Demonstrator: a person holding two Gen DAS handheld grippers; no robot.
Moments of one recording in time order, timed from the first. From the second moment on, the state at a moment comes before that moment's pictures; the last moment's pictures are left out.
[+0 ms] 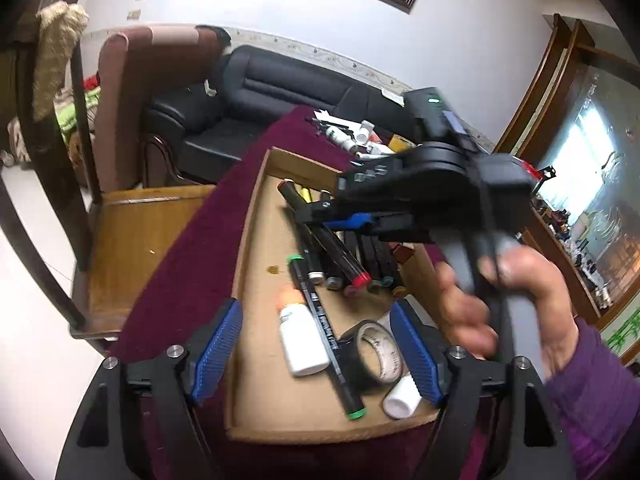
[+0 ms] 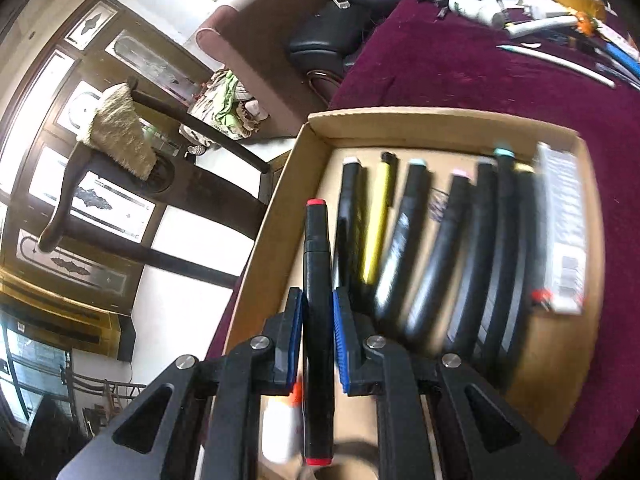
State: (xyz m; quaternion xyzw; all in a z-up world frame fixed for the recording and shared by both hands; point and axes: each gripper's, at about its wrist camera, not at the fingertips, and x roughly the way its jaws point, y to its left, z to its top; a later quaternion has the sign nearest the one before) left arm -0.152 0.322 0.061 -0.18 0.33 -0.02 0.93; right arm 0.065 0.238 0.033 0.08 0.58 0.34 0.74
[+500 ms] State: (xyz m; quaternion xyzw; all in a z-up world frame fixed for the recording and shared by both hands) left arm -0.165 0.321 0.067 -0.12 0.29 0.03 0.95; right arm 0.069 0.254 0.030 0.07 0.56 0.33 0.76
